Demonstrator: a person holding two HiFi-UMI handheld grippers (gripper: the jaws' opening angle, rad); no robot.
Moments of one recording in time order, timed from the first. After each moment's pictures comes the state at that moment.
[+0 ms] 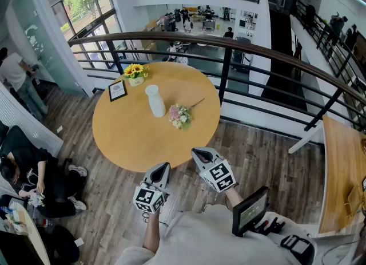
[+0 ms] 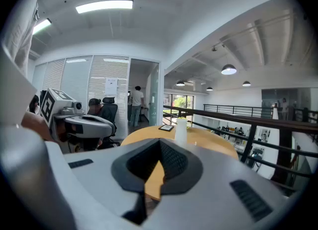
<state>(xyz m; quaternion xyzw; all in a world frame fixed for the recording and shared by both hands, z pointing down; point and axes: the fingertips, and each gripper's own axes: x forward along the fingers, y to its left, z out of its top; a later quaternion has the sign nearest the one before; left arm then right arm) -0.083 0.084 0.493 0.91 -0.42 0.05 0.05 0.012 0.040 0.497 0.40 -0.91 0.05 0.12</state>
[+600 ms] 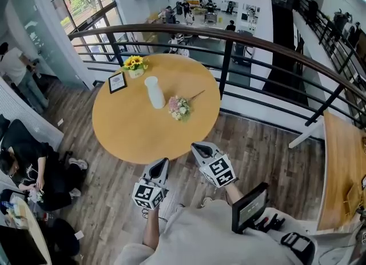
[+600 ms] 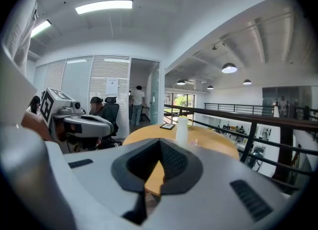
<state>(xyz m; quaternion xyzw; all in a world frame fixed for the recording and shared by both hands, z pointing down) -0.083 0.097 0.495 0.90 -0.43 0.05 0.05 0.015 0.052 0.502 0.40 -0.91 0.05 0.12</state>
